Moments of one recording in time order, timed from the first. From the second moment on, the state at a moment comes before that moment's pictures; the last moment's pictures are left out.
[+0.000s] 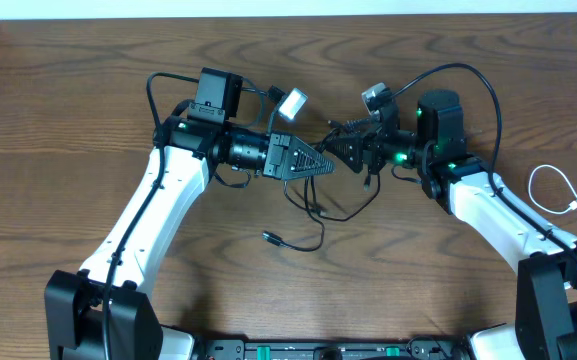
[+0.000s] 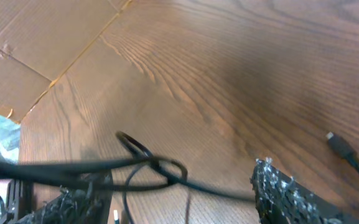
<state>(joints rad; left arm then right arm) -0.27 1.58 1.25 -0.73 1.38 -0.12 0.27 1.62 0.90 0.17 -0.81 0.17</state>
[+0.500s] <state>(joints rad) -0.27 1.58 1.25 -0.73 1.38 -0.12 0.30 1.62 0.90 0.21 -0.82 0.17</state>
